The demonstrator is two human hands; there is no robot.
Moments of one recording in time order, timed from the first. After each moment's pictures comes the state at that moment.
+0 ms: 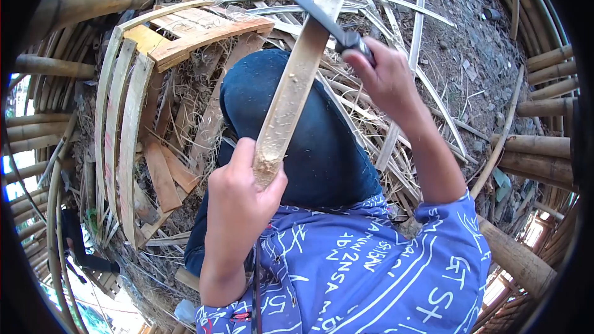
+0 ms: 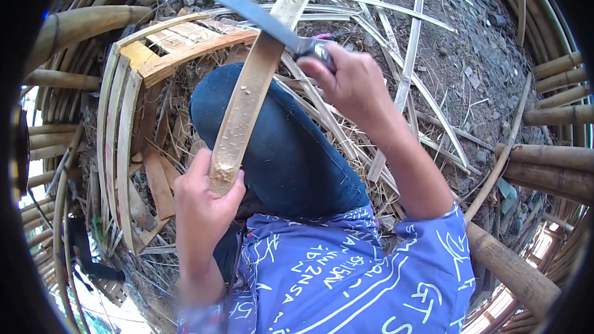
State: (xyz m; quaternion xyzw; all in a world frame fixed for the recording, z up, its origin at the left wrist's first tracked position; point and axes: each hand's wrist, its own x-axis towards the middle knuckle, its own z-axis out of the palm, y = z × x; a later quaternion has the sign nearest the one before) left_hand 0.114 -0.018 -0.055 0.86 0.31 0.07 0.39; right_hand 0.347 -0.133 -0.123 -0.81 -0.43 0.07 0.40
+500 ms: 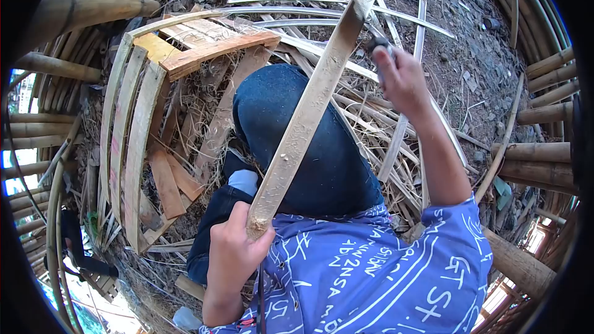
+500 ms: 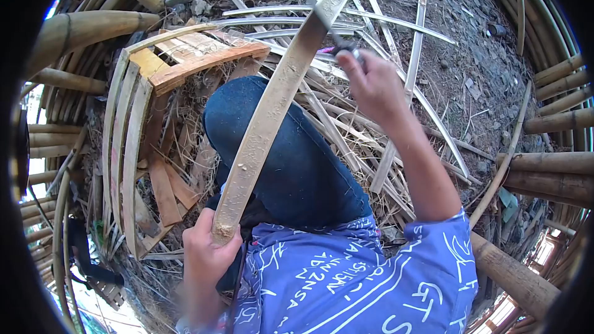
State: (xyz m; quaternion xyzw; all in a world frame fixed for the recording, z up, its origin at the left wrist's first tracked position) left_hand 0.048 -0.028 -0.049 0.86 0.31 0.02 0.39; right_hand 0.372 -0.147 -0.128 -0.85 -0.29 0.15 0.42
